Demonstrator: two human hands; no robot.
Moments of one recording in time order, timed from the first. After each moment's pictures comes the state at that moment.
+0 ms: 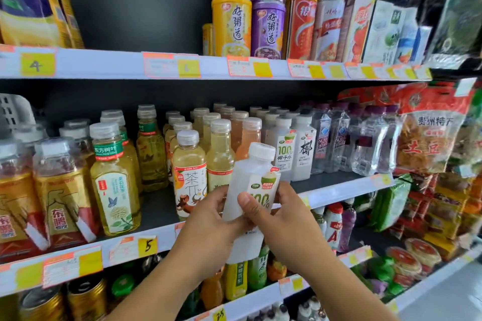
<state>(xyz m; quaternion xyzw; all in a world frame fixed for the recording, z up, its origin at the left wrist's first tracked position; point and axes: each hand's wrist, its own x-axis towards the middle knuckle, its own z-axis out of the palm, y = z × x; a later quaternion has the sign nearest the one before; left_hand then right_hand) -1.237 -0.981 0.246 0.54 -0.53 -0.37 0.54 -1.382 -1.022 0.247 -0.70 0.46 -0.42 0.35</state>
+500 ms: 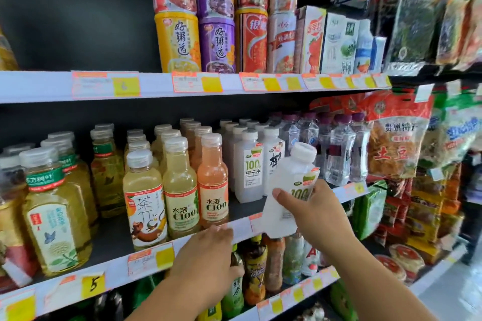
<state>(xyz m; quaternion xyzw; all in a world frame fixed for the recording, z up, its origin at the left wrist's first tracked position) -1.286 -1.035 0.228 0.70 -0.71 -0.01 0.03 -1.476 -1.100 0.253 -0.61 0.56 -0.47 0.30</state>
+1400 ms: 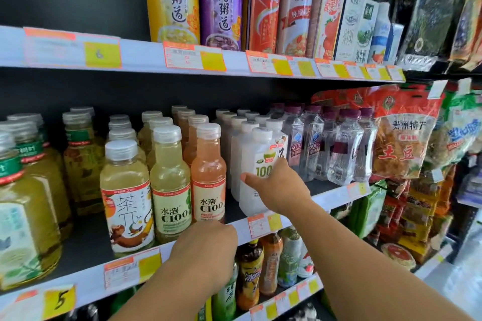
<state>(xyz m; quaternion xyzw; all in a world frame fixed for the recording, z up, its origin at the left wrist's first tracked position) -1.284 -1.065 0.239 0.66 -0.74 0.06 -0.03 -1.413 -1.184 0.261 -0.69 0.64 -0.29 0.19</state>
